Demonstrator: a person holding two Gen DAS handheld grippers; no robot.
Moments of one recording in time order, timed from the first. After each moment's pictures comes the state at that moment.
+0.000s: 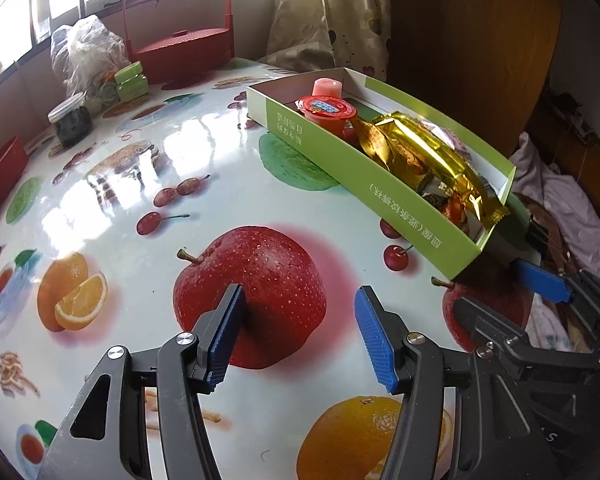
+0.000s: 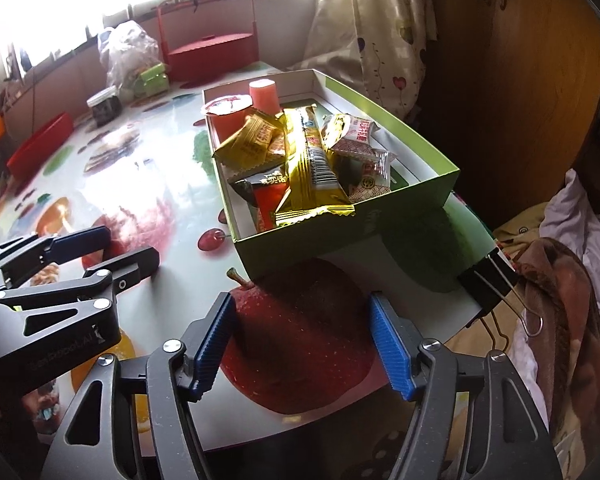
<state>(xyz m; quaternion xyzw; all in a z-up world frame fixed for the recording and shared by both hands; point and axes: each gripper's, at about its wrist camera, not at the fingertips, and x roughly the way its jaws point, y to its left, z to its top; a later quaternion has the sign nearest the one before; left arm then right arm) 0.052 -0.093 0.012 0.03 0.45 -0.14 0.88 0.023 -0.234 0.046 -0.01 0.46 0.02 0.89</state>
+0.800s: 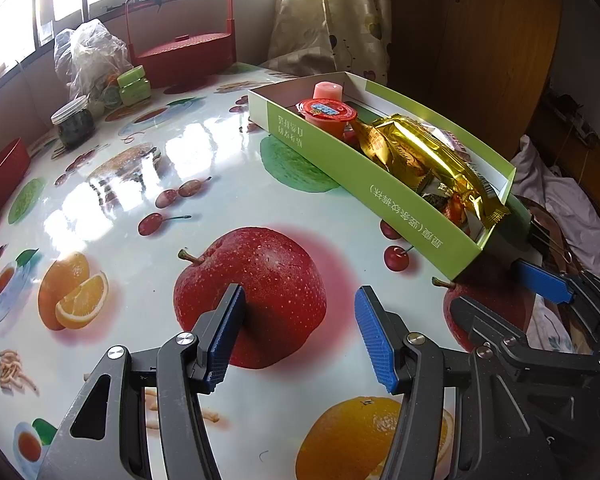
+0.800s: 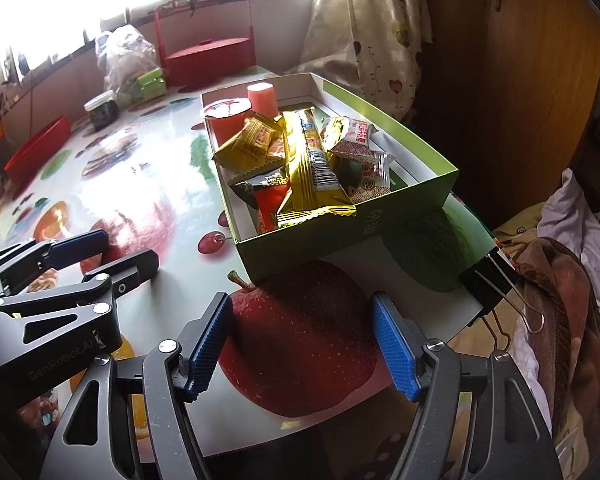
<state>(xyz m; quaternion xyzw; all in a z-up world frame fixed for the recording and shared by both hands) 0.048 -0.095 0.012 0.04 0.44 -0.14 0.89 0.023 -0.235 0.045 -0.01 0.46 0.02 0.89</state>
